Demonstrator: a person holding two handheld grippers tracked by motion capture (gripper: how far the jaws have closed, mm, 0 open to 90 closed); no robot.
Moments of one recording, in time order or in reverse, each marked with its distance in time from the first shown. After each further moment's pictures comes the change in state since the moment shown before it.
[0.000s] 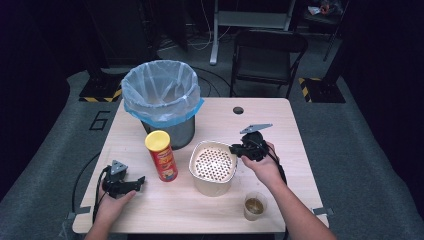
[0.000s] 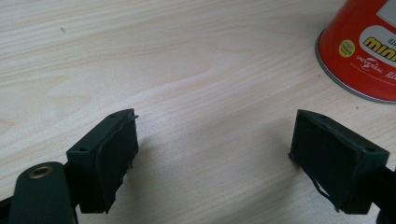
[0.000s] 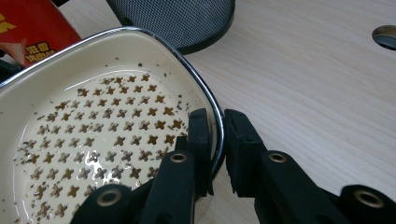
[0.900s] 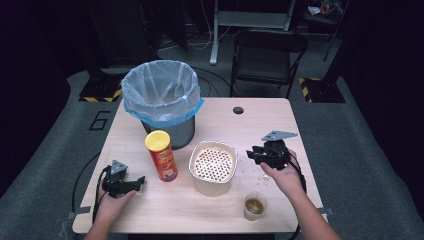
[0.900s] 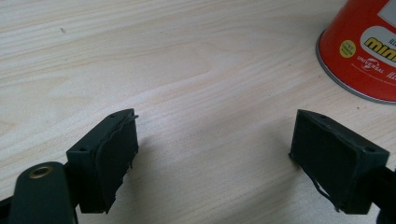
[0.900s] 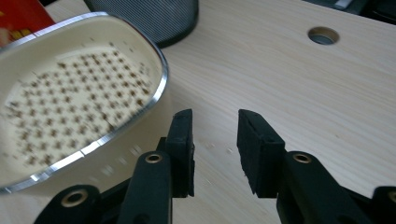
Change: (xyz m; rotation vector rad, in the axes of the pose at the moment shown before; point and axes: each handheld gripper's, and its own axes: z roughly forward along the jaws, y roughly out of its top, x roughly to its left) left arm 0.000 0.000 0.000 0.005 -0.005 0.000; right arm -0.014 -0.030 -0.048 -0.064 -0.080 0.013
